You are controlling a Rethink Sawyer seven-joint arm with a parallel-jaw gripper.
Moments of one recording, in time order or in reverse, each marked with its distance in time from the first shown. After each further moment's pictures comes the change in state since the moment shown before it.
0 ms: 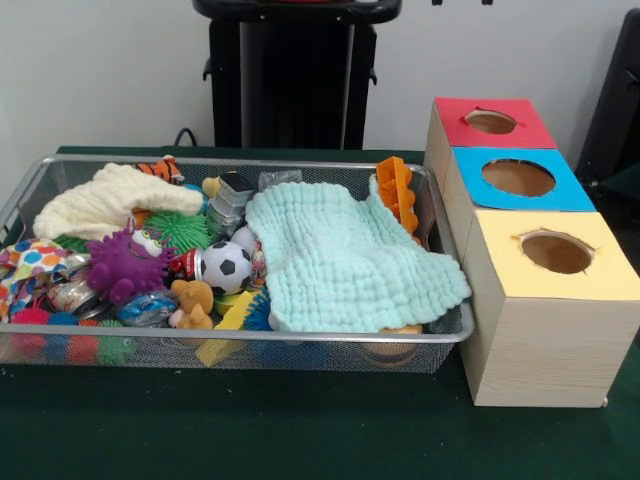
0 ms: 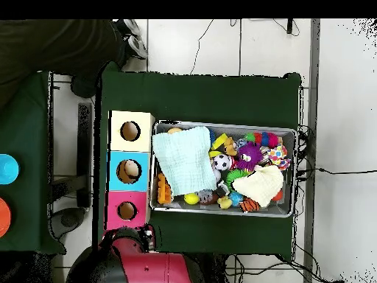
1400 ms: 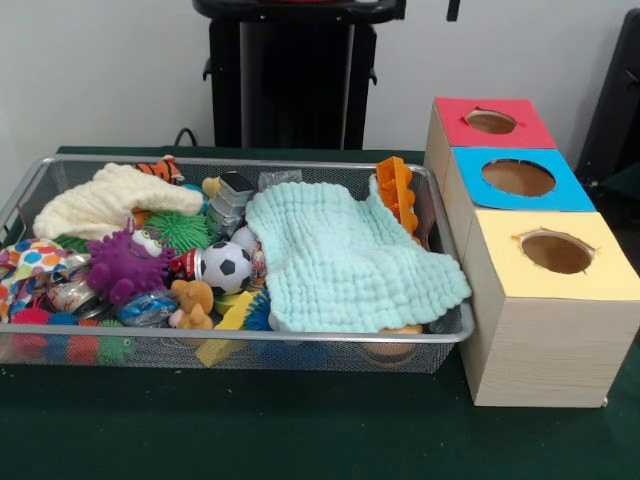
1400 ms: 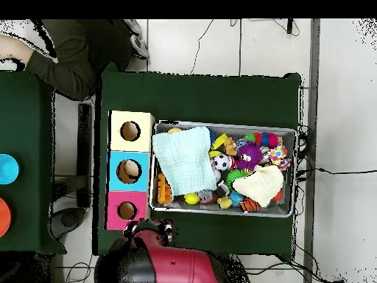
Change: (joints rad) arm -0.091 0.050 -0.010 0.010 -0.005 -0.090 0.000
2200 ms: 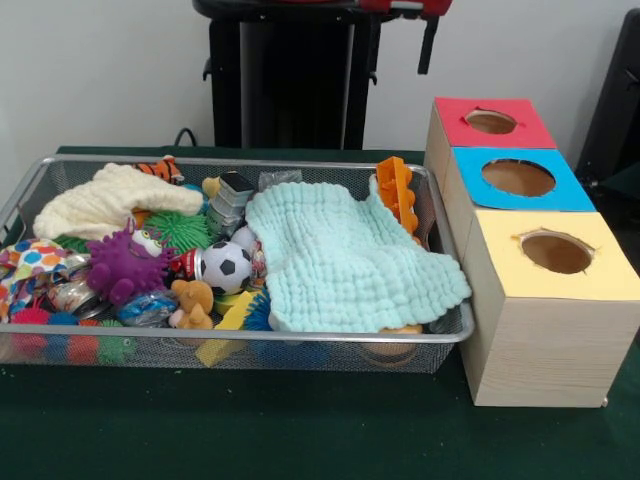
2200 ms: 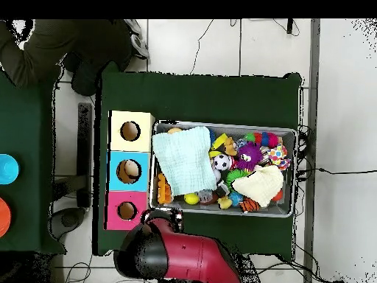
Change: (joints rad) arm -0.016 0.161 -0.028 -0.024 -0.018 -0.163 0.000
